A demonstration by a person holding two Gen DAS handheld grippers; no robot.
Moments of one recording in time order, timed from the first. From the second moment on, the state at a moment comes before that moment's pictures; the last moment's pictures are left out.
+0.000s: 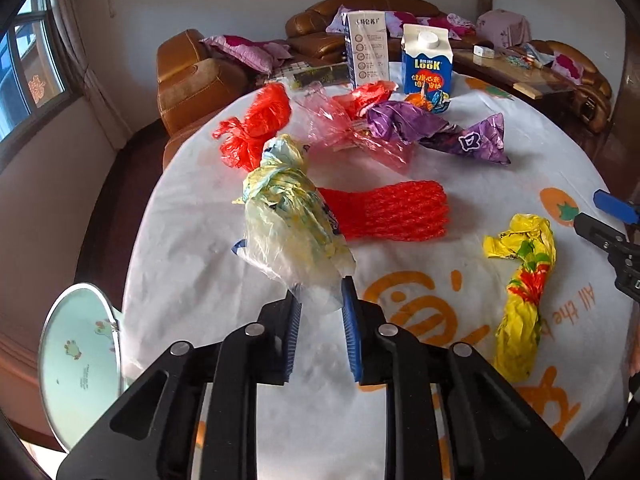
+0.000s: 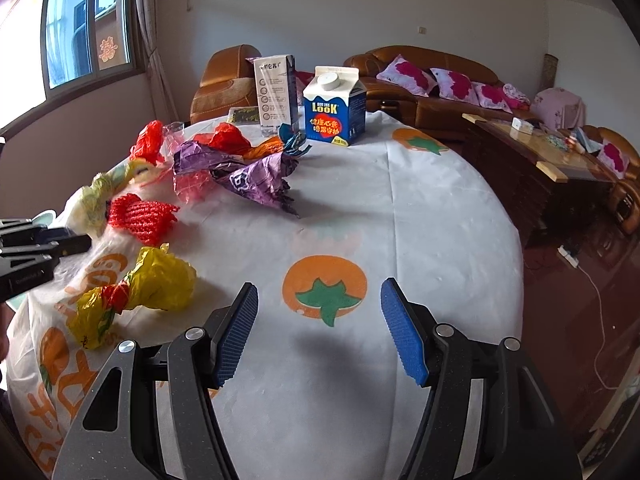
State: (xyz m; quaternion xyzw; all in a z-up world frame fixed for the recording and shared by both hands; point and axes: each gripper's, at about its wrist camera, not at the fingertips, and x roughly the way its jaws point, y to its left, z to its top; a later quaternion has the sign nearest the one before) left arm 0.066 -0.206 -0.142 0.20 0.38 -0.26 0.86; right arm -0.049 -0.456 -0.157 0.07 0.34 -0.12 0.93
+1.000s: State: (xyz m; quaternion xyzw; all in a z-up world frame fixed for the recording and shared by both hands) left arm 0.034 -0.111 -0.122 0.24 0.35 -0.26 0.86; right arm -0.030 -0.411 -0.139 0.06 0.36 -0.04 0.93
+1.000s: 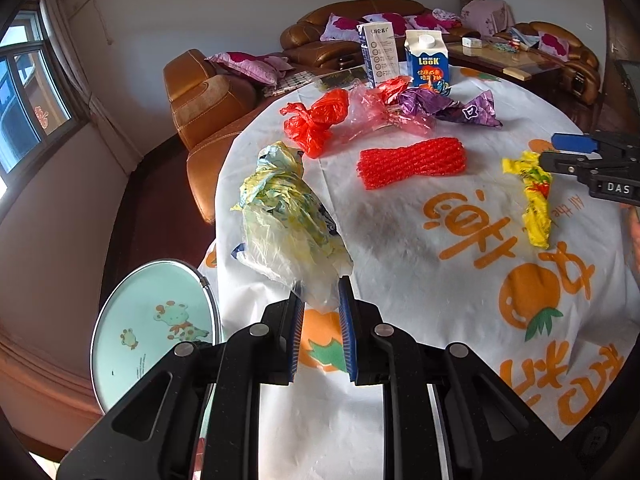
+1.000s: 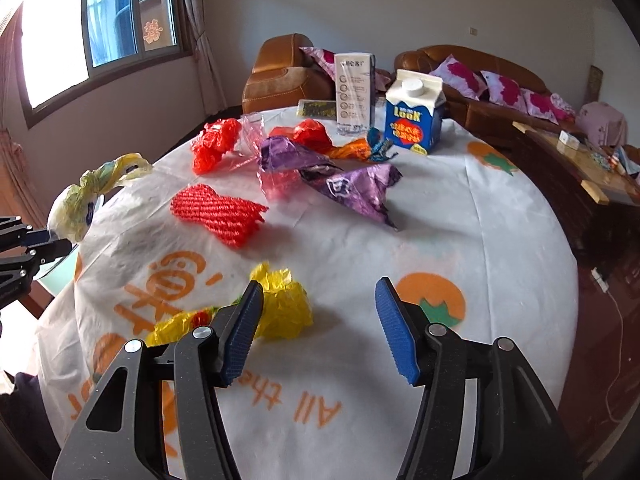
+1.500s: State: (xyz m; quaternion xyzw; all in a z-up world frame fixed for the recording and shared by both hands) left arm 0.038 -0.104 -0.124 0.24 0.36 -0.25 0.87; right arm -0.024 -0.413 -0.147 0.10 0.41 0.05 0.90
